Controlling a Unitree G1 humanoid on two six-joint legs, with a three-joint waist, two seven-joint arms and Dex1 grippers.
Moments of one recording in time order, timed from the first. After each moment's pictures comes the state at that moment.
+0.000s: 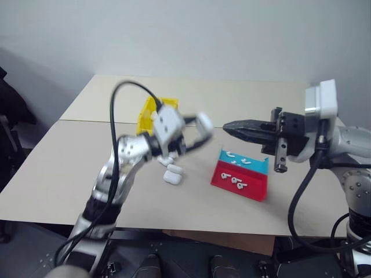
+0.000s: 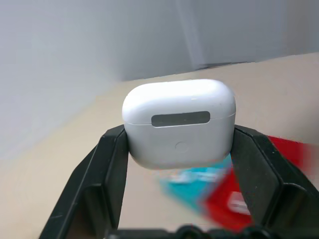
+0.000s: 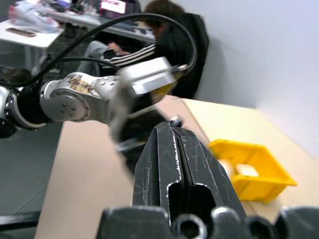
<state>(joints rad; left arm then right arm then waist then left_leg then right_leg) -0.80 0.35 -0.11 -0.03 -0.20 0.31 -0.60 -0.57 -0.78 -0.21 -0.50 0.84 0.62 0.89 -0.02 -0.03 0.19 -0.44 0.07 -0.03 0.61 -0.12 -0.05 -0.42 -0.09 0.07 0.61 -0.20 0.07</state>
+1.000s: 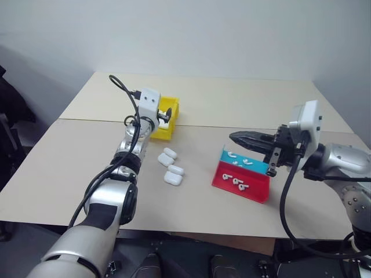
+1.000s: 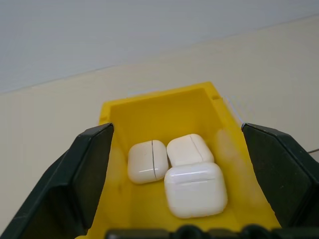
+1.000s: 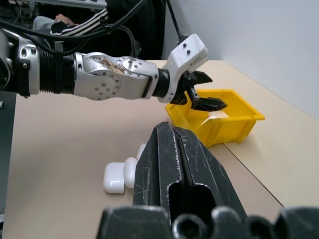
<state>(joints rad) -1.19 0.23 0.07 1.08 -0.03 -0.09 -0.25 -0.44 -0.81 -0.19 -0.54 0.77 0.65 0.76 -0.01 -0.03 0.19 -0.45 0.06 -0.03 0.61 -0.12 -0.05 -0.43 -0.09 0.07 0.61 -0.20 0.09</state>
